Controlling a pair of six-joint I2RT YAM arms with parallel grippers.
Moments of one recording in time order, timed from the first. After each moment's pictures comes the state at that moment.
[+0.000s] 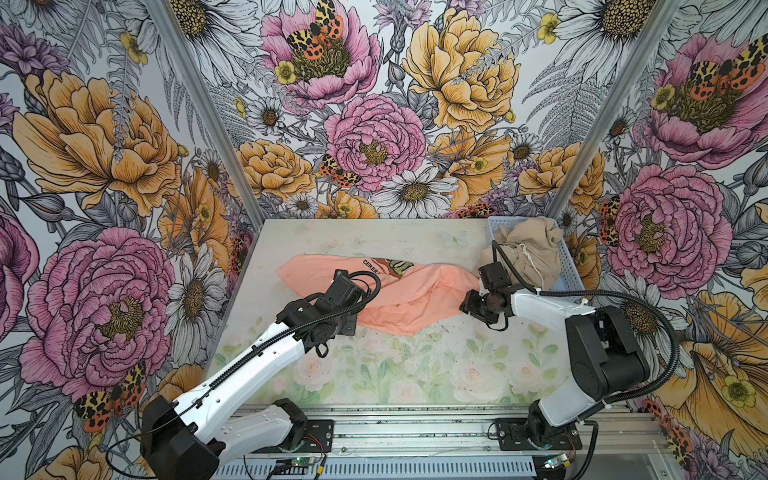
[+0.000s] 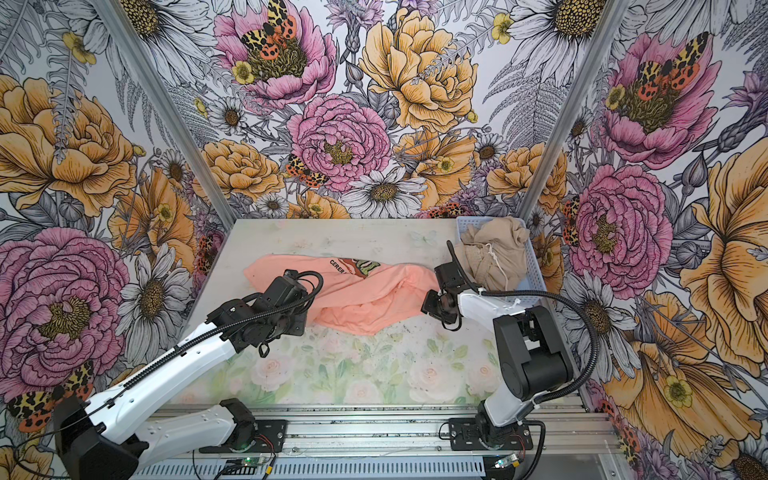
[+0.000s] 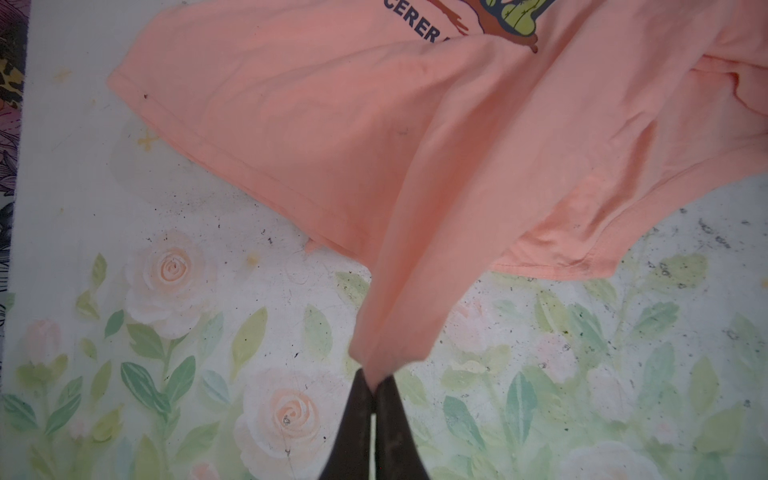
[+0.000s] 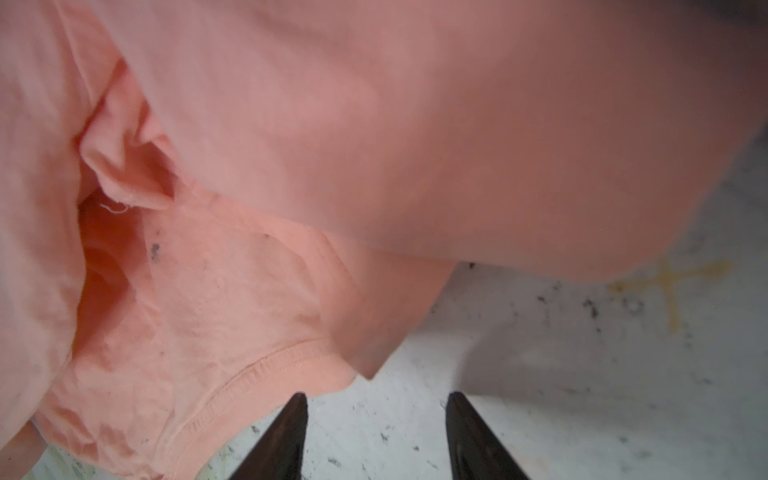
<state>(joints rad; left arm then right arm) -0.66 1.10 0.98 -0.94 -0.36 -0.45 0.26 1.61 0.87 -0.40 -0.18 0.67</state>
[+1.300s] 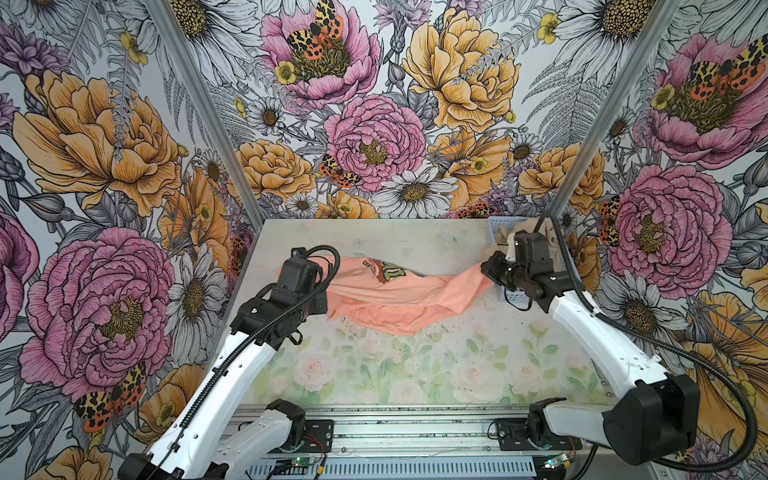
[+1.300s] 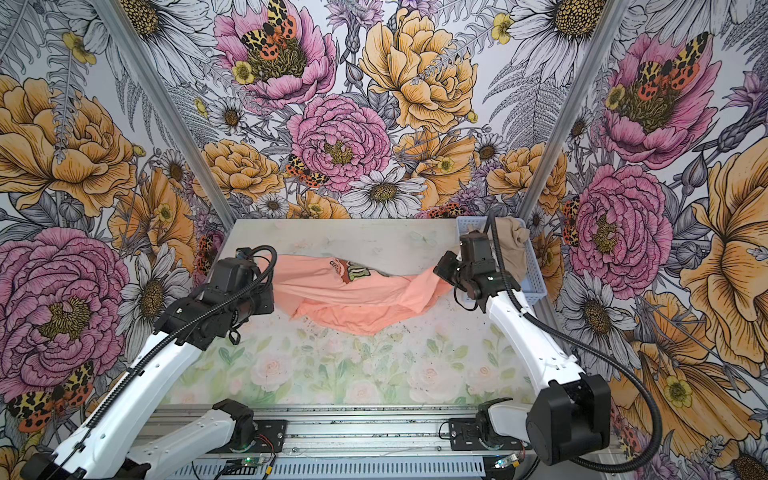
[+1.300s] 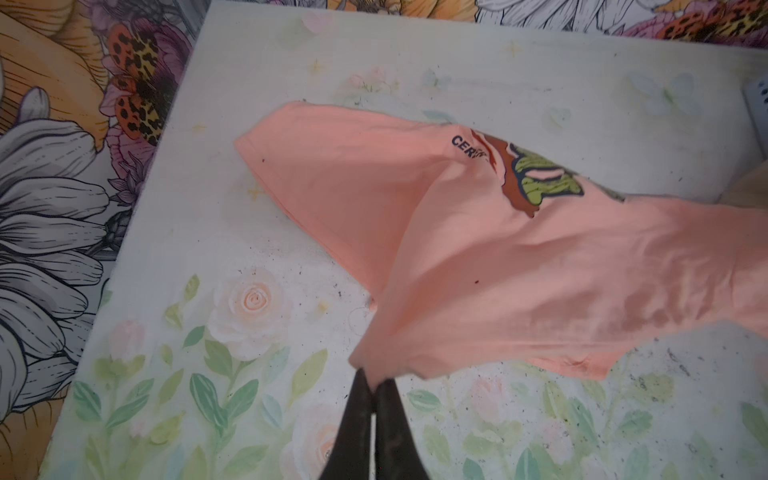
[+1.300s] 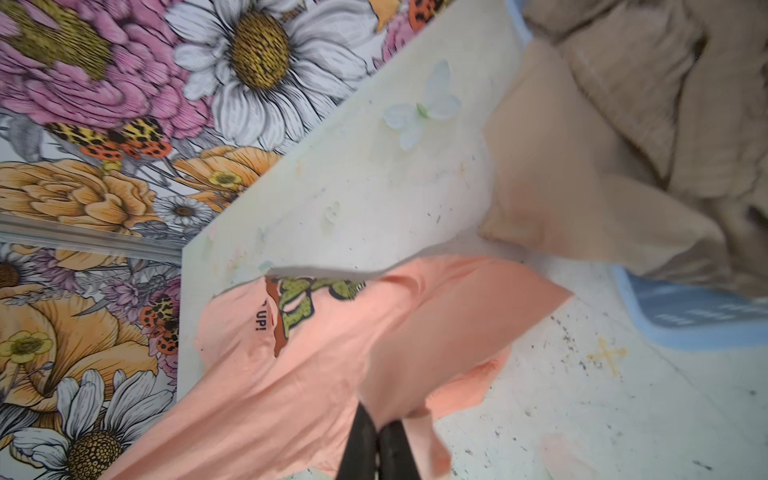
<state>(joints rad) -0.34 0.98 1.15 -0.95 -0.30 -0.33 0.19 1.24 1.17 -0.57 -0.17 0.71</state>
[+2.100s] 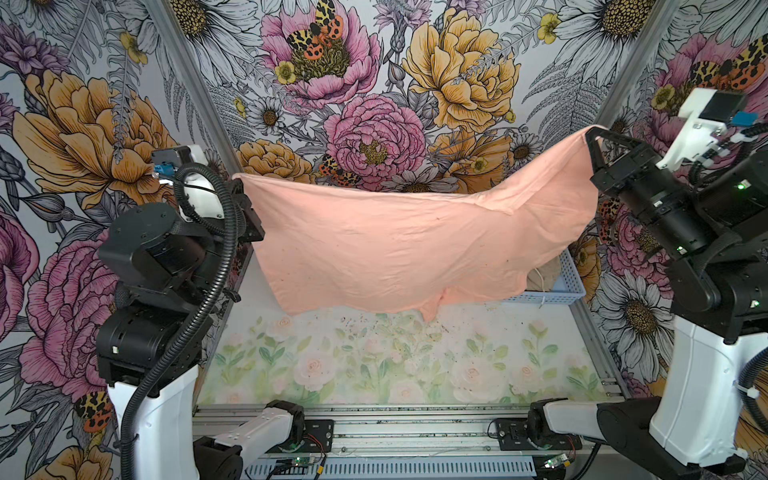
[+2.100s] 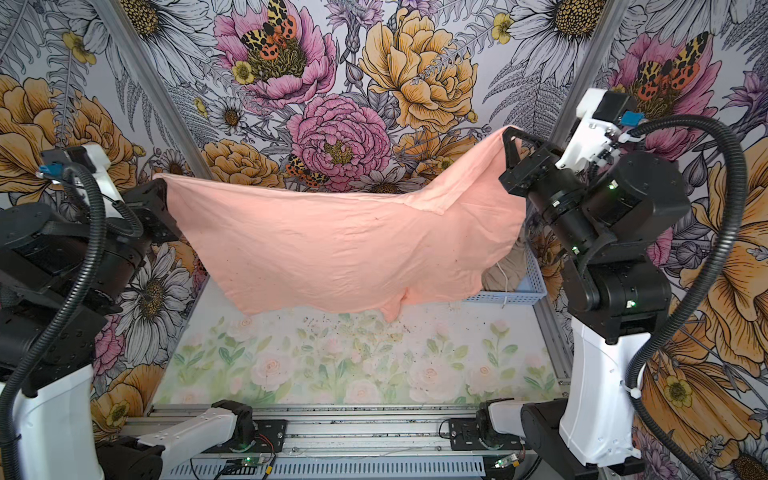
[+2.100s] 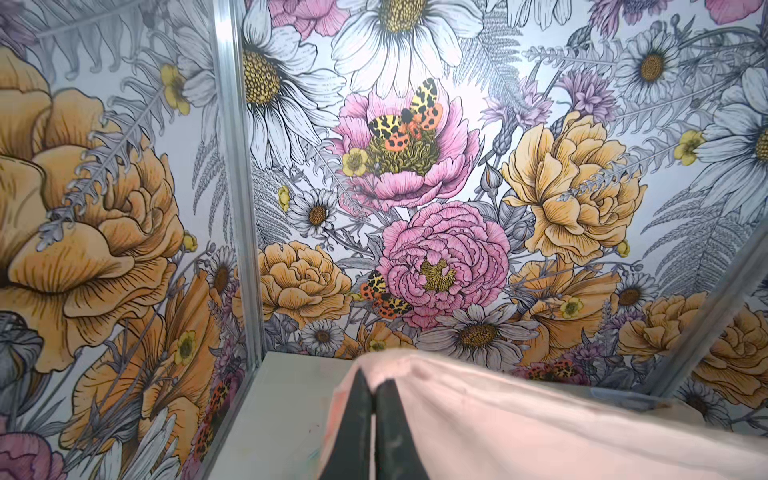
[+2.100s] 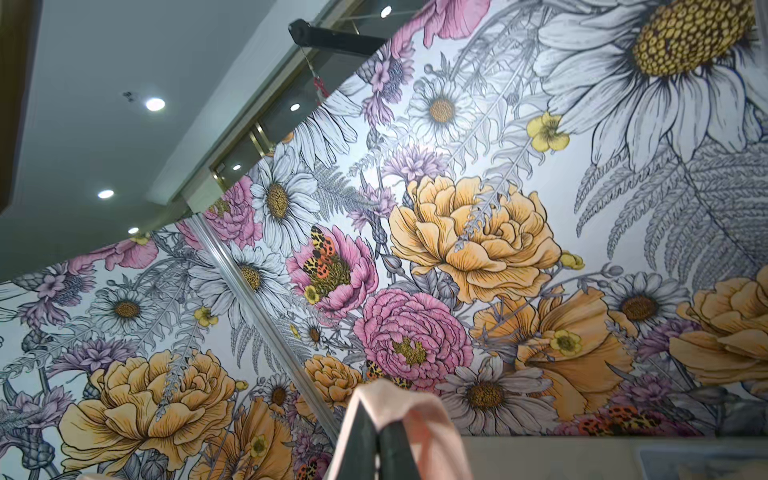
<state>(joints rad) -0.24 1.10 2.04 -0.86 -0.29 -0.08 0.11 1.34 2.37 -0.82 -0.21 0.52</state>
